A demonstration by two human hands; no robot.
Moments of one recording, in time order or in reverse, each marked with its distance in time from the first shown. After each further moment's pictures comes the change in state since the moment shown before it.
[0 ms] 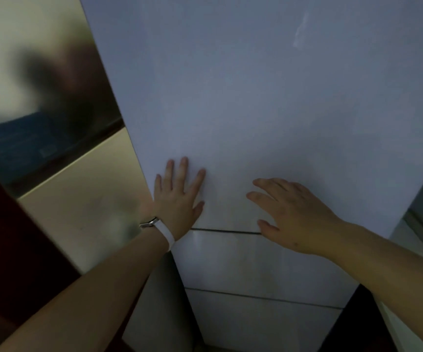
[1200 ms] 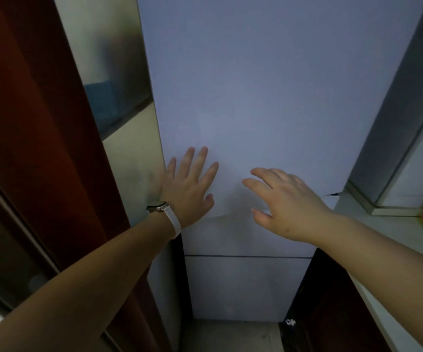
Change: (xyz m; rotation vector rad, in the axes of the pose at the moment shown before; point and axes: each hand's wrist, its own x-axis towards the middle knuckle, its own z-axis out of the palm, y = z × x) left_hand -0.089 -0.007 -0.107 0.023 0.032 0.142; right_hand -0.063 -0.155 -0.065 -0.070 -0.055 0.166
